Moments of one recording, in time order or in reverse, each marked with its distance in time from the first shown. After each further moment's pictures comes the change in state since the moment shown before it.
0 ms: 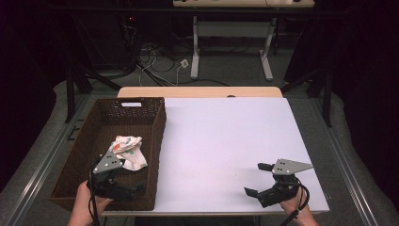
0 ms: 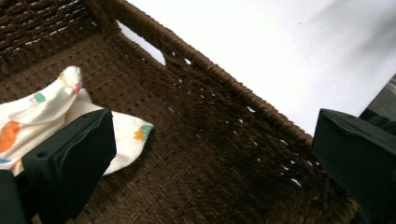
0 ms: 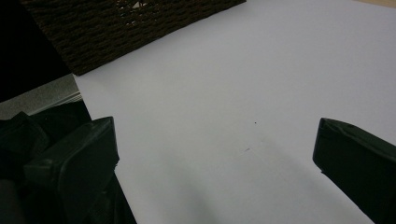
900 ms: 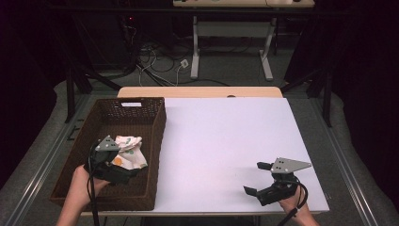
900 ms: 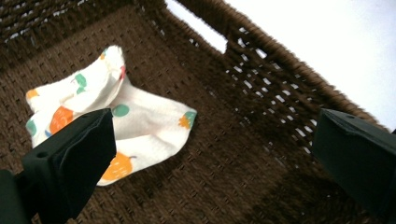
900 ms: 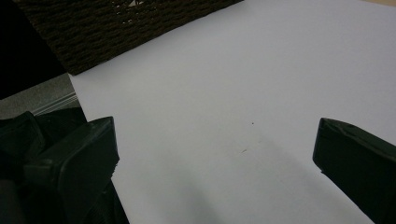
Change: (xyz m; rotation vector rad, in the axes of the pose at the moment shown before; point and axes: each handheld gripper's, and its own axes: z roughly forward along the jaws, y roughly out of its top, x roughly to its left) left arm 0.041 0.017 0.012 0.143 0.045 -0.047; right arm -0.003 0.000 0.004 0.016 0.003 0.001
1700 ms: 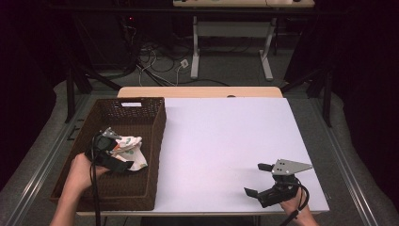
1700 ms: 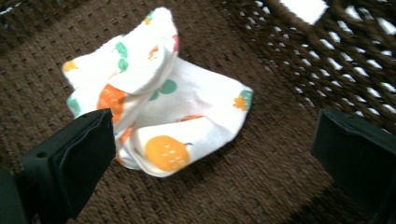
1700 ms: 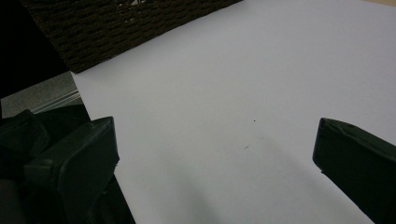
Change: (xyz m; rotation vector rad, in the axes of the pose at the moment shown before) left arm 0.038 0.015 0.023 0.178 0.052 -0.019; right arm 0.003 -0.001 -0.003 -0.007 -0.003 -0.010
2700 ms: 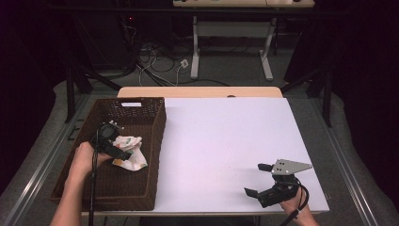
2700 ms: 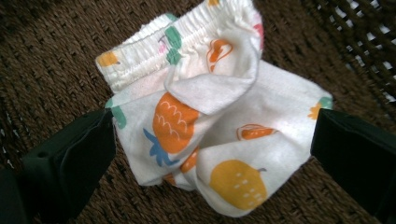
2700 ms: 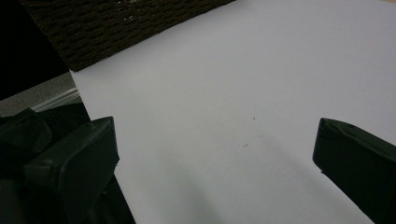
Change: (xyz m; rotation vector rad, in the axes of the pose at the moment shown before) left arm 0.042 0.017 0.039 0.147 0.027 -0.025; right arm 0.000 -0.001 0.001 -0.001 -0.003 0.012
